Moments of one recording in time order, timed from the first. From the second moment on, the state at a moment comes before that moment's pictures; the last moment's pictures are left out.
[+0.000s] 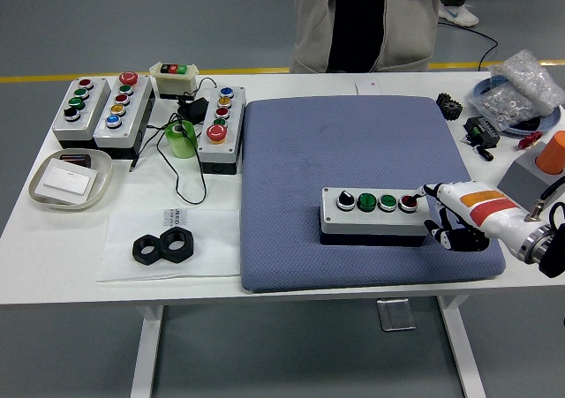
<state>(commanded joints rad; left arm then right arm) -0.13 0.15 -0.34 -0.21 -0.03 0.26 -0.06 0.35 -0.68 0.86 1.62 -1.86 -0.04 -0.08</state>
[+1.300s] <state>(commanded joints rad) -0.14 0.15 -0.33 -0.21 -0.05 0.26 -0.06 0.41 -0.61 0.77 1.57 -1.87 -0.03 -0.09</state>
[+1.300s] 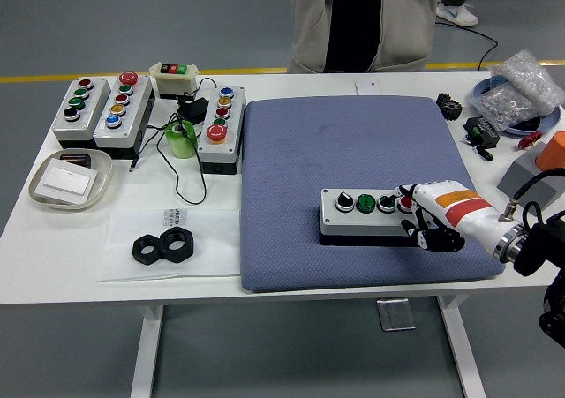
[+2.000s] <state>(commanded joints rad) -0.14 0.16 -0.32 -0.21 -0.05 0.26 -0.06 0.41 -0.63 0.84 1.63 -1.87 -0.05 -0.09</state>
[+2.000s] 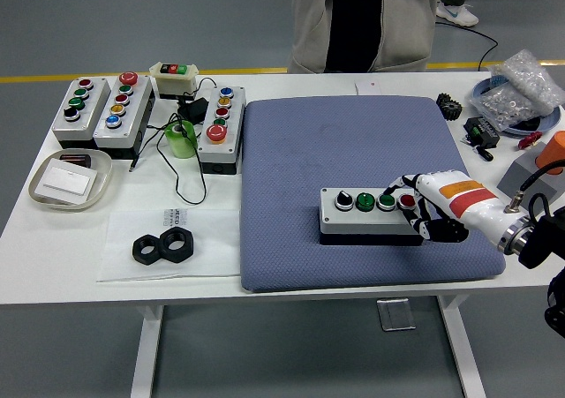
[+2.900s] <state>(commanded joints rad) -0.13 0.16 -0.34 -0.21 -0.03 0.26 -0.06 0.30 -0.62 1.06 1.55 -1.23 -0.31 0.09</state>
